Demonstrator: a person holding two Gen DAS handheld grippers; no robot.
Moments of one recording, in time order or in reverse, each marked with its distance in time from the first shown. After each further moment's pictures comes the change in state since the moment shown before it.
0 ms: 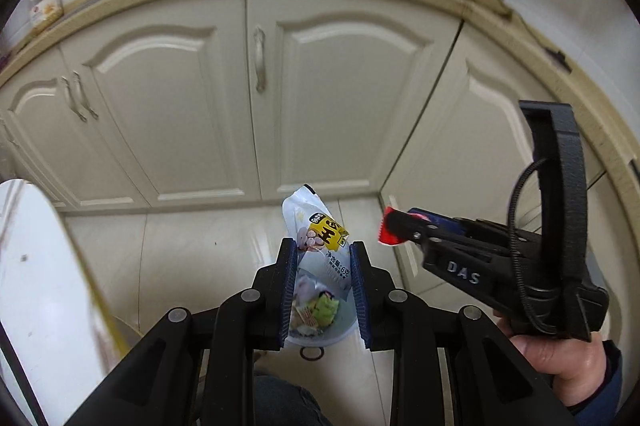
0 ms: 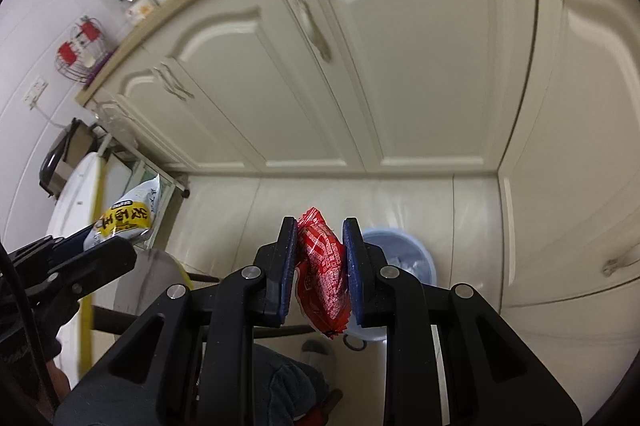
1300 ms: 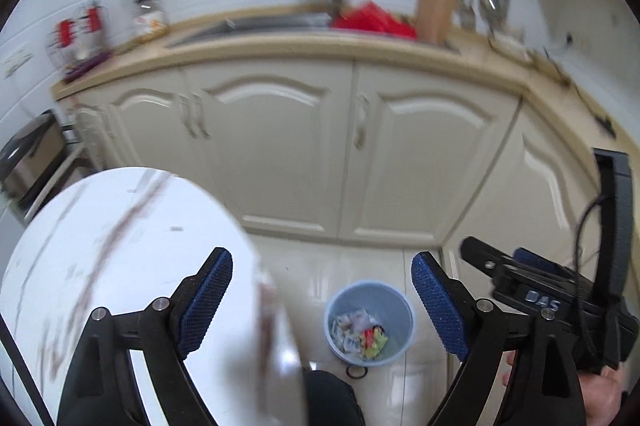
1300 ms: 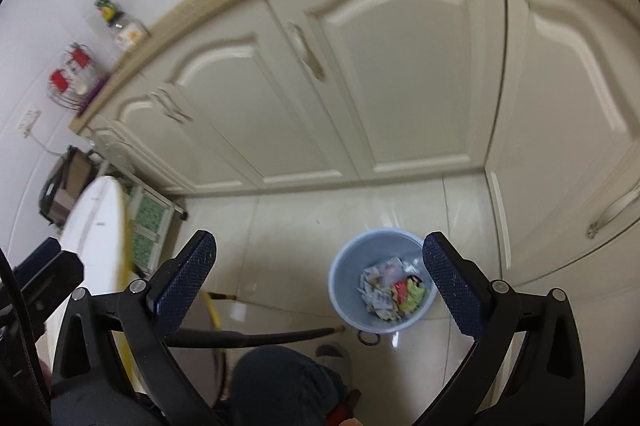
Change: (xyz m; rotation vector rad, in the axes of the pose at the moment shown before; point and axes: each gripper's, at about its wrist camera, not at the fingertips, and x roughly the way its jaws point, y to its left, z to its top) left arm -0.155 -0.009 -0.075 -0.186 -0.252 0.268; right arm -0.065 0.041 -0.012 0.056 -0.095 -0.036
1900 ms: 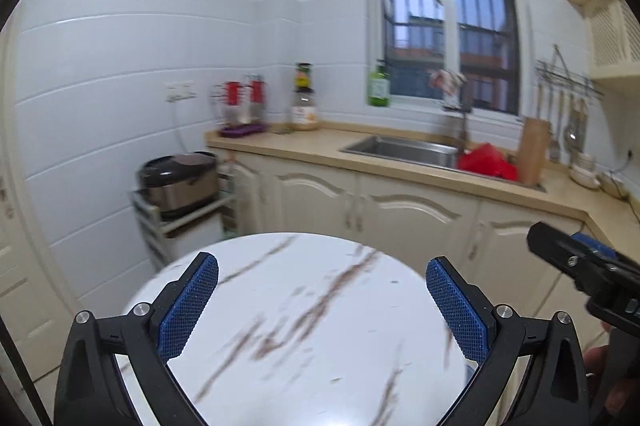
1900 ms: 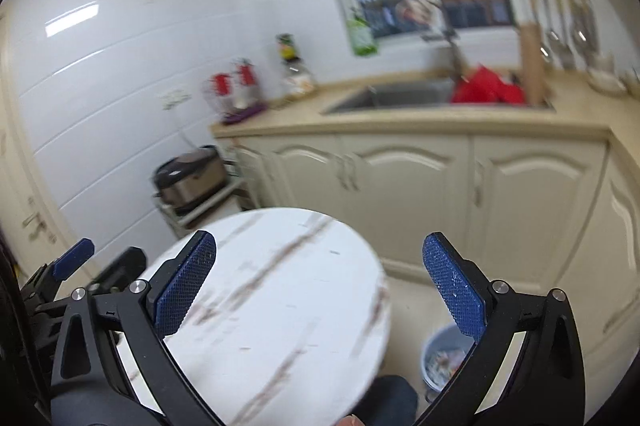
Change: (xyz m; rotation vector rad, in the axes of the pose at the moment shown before) left arm -0.292 0.095 -0.150 -0.211 -0.397 0.345; right arm -0.187 0.250 -0.066 -0.412 -0.327 0.296
